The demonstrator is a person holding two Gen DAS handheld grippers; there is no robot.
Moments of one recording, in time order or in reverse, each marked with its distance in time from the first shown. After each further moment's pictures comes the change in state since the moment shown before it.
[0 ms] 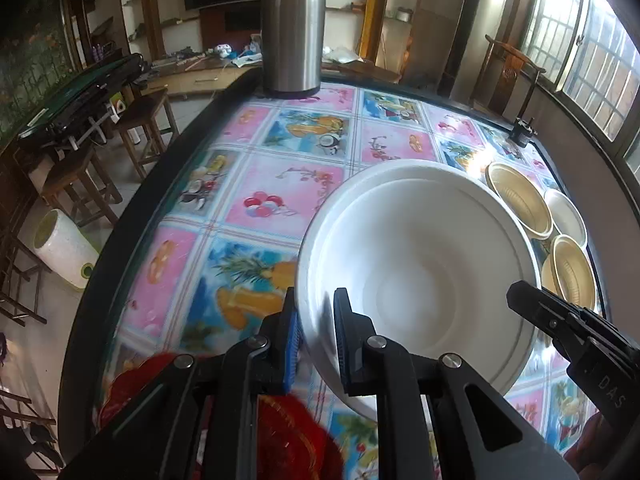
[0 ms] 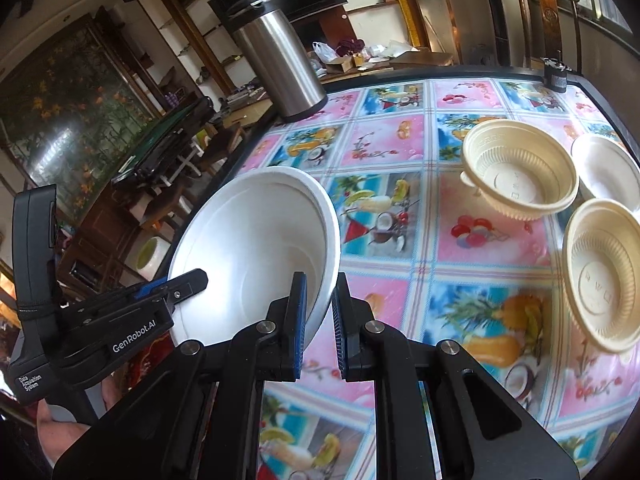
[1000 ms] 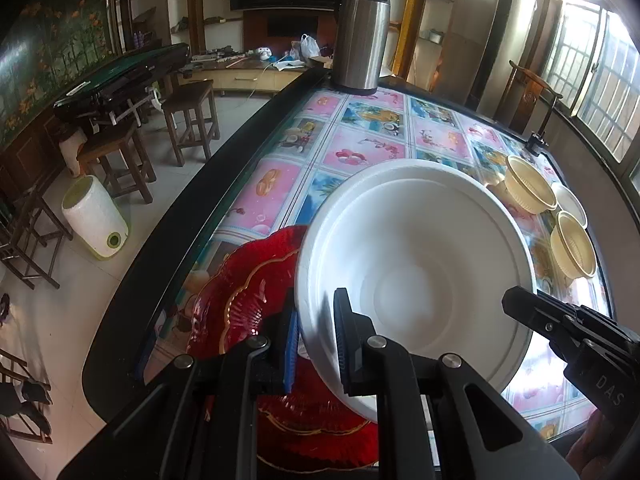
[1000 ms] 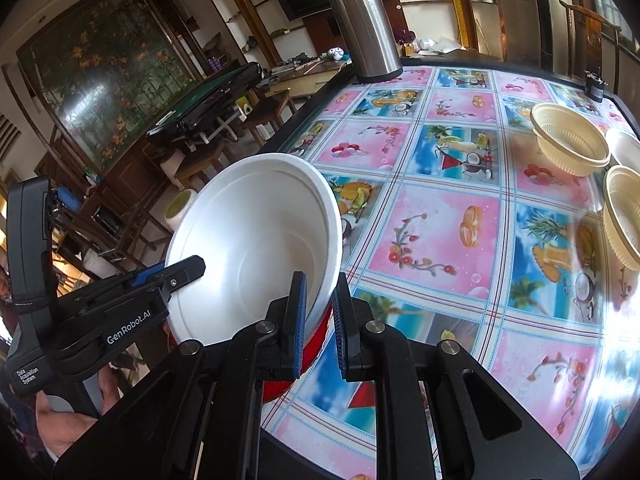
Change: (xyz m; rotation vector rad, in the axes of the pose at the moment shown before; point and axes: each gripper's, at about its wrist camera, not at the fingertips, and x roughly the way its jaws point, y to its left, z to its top) left arm -0.056 0.075 -0.088 -0.092 -0.046 0.047; right arm -0.017 0.090 -0.087 -0.139 0.071 0.065
